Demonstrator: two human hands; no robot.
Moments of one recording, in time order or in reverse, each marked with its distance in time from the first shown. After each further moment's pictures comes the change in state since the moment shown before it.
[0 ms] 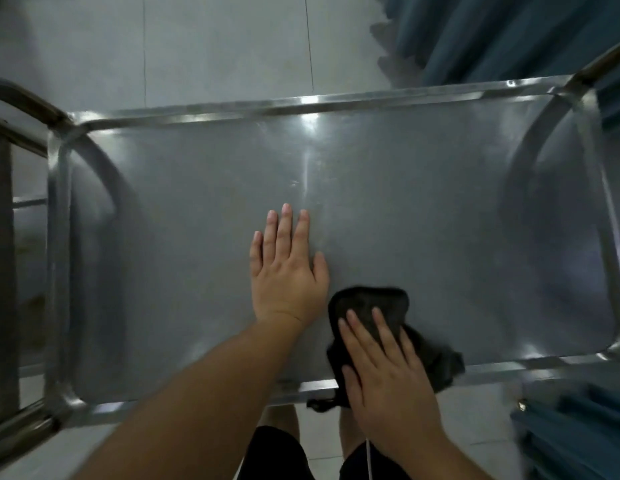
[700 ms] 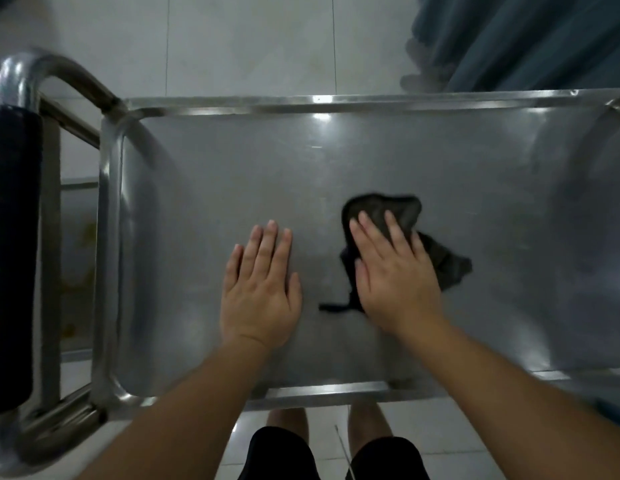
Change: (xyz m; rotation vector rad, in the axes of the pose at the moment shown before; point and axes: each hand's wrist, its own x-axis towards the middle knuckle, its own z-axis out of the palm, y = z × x) left_hand -0.019 -0.129 -0.005 0.115 0.222 0.135; right_hand 0.162 -0.031 -0.032 -0.111 0.060 0.041
